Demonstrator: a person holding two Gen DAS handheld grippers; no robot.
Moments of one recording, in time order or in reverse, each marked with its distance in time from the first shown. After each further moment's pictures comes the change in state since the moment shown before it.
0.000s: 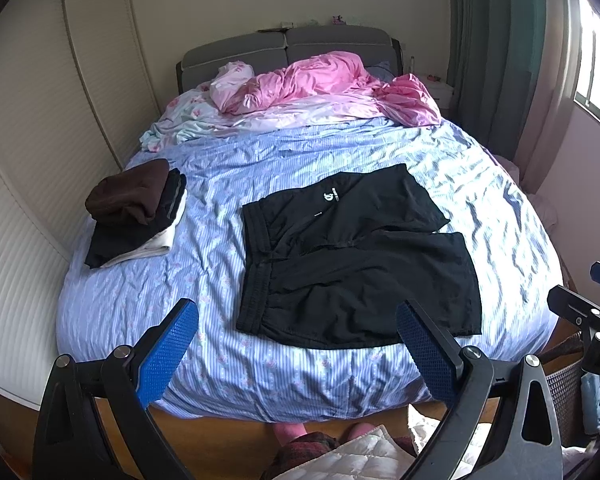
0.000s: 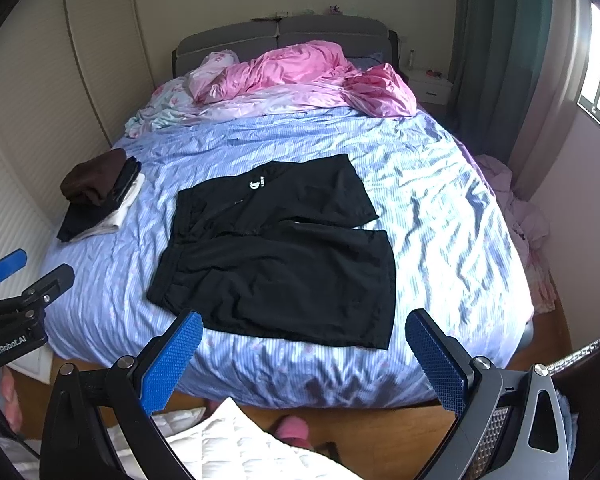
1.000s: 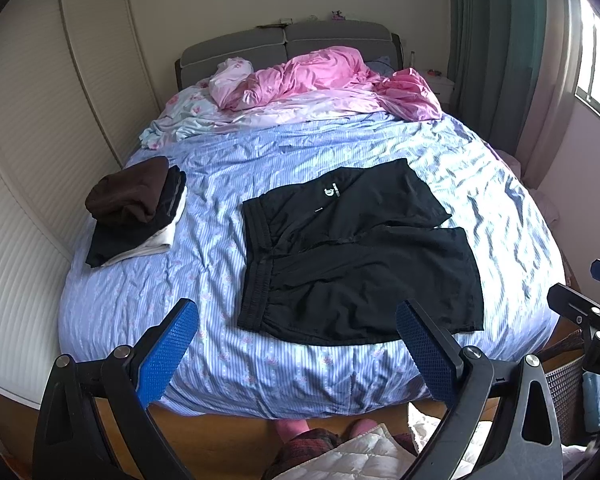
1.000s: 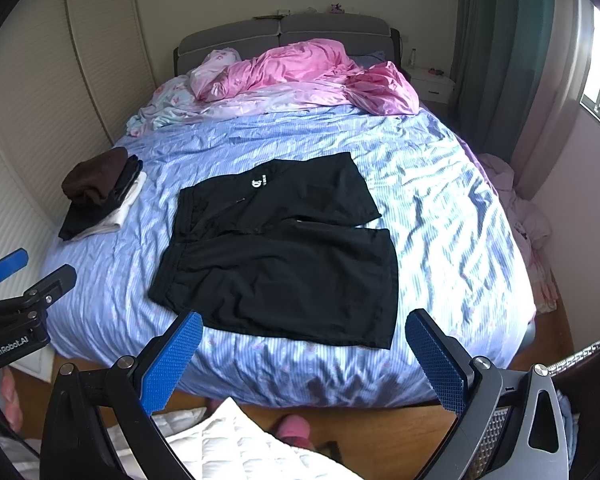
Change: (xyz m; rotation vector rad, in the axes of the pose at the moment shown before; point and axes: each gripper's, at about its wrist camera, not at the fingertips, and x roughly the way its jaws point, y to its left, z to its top) left arm 0.000 0.000 -0.002 0.004 0.005 0.000; right arm 0.001 -0.002 -0.010 0.008 -0.006 0.005
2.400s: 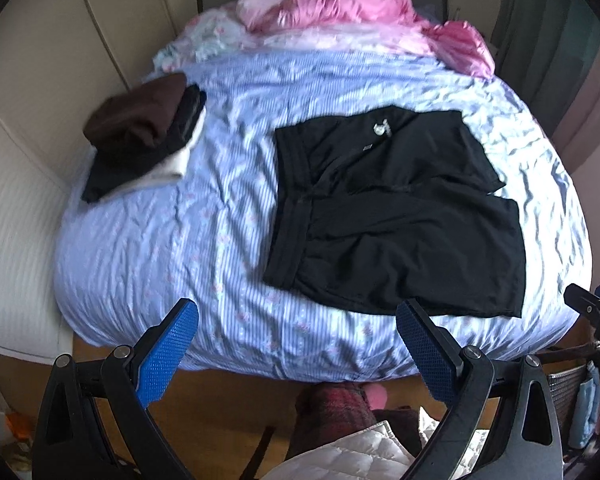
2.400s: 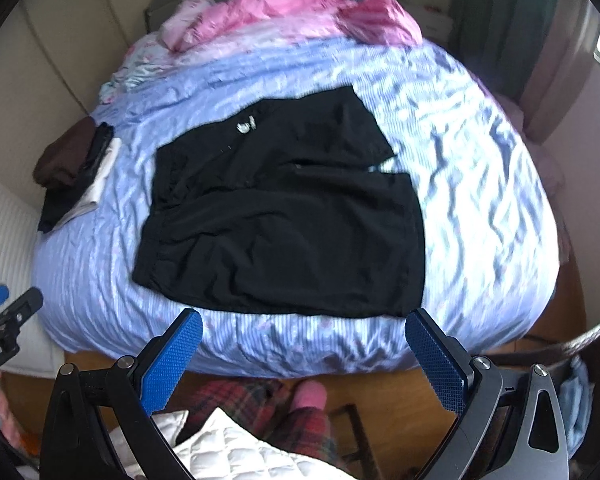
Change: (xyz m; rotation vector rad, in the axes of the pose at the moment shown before) left arm 0.114 0.069 0.004 -0.108 0.307 0.029; right arm 0.119 0.005 0.008 0.137 0.271 0.008
